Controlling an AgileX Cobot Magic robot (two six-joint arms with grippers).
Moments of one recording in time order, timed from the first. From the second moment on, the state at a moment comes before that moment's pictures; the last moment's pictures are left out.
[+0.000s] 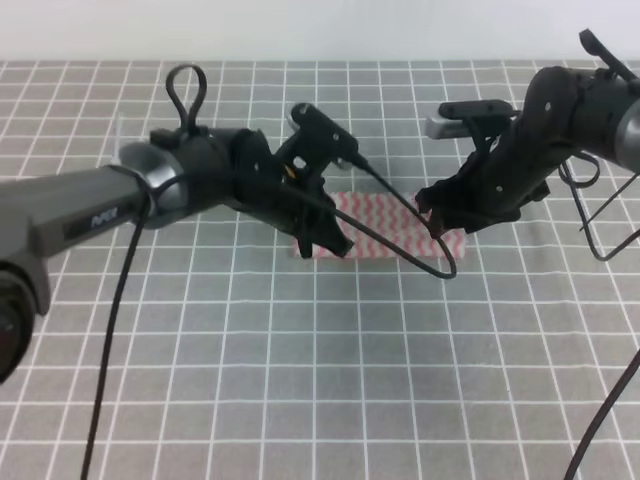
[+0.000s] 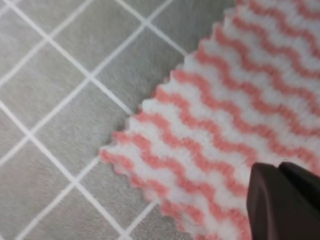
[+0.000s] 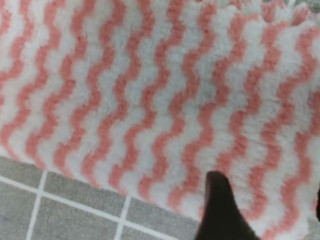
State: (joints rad) left arm -0.53 2.06 -1.52 -0.27 0.39 0.63; right arm 0.30 2.10 -1.67 0.24 0.84 -0.07
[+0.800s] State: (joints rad) left arm -0.54 2.13 -1.52 -0.28 0.42 0.65; right arm 0.27 2.16 -1.67 0.33 0.82 -0.05
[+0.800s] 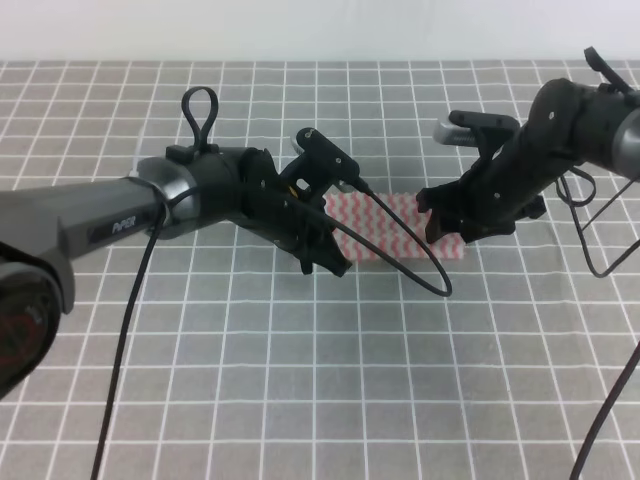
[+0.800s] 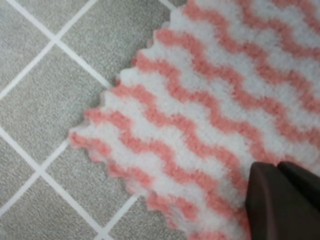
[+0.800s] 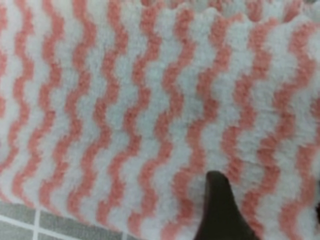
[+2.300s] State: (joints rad) left arm -0.42 1.75 -1.52 -0.28 0.64 0.64; right arm 0.40 2.19 -1.80 0.69 0.84 -0.26
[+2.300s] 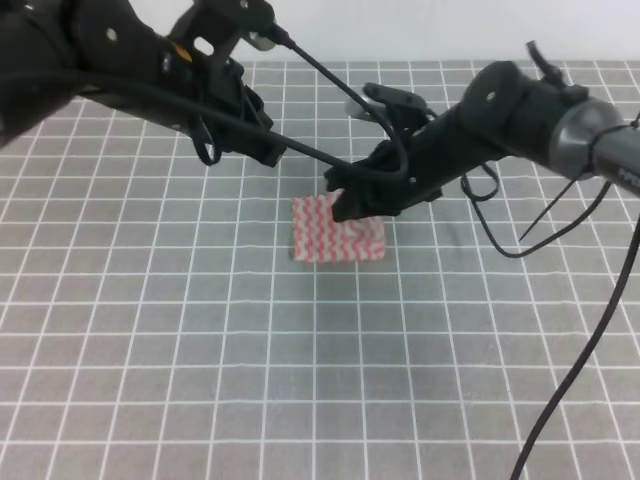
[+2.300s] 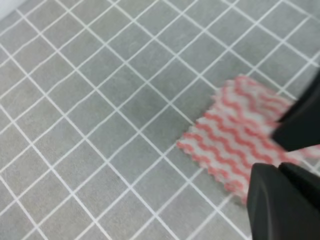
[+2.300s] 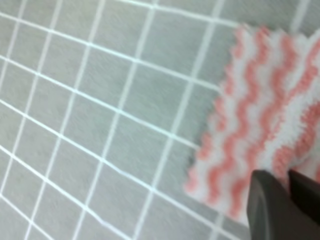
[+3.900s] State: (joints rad) left arm -0.42 1.70 -1.52 -0.28 0.82 0.65; right arm 0.42 2.26 -1.80 0.82 0.83 -0.37
